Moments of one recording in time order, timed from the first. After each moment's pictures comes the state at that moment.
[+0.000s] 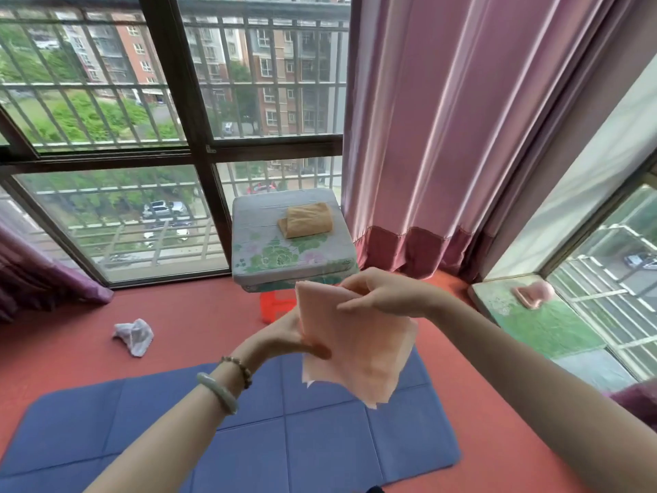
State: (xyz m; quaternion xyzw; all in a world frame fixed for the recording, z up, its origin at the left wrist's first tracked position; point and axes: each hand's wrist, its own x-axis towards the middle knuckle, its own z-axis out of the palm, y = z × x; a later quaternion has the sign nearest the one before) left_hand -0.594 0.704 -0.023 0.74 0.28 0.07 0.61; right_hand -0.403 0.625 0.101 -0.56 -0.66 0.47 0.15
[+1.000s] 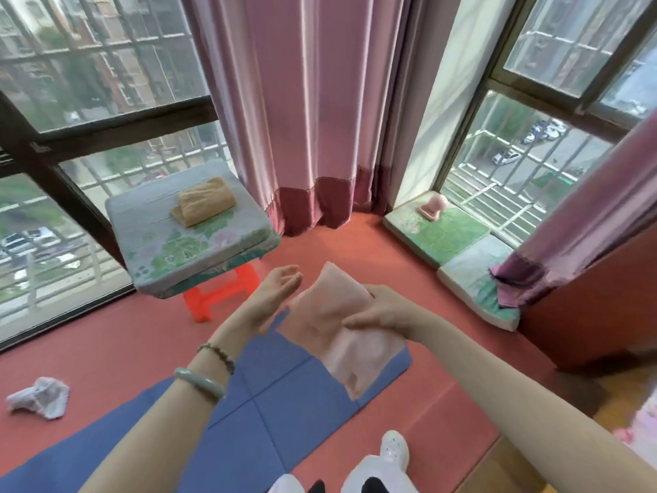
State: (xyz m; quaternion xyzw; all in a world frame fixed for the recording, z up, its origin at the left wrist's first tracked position) left_hand -0.506 0.665 -0.023 0.66 0.31 0.05 0.68; right_hand -0.354 0.491 0.007 -0.71 -0.34 0.50 0.36
